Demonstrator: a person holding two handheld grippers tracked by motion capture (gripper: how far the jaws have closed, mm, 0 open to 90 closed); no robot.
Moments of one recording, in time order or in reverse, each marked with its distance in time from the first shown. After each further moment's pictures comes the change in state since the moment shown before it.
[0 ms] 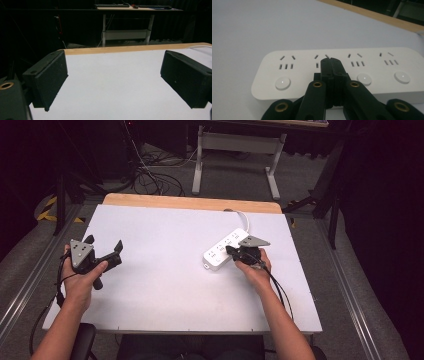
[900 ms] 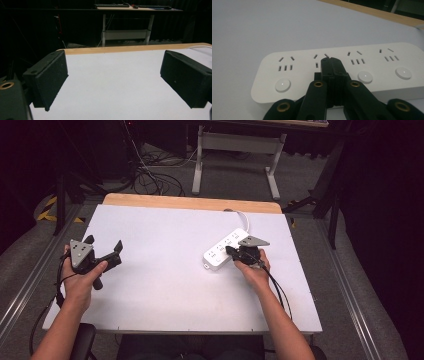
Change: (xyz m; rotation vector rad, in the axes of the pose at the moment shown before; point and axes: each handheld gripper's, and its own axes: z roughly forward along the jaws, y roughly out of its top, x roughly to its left) left arm 0.000 0.000 0.000 0.002 -0.001 -0.004; right arm 0.002 0.000 0.001 0.006 -0.018 0.041
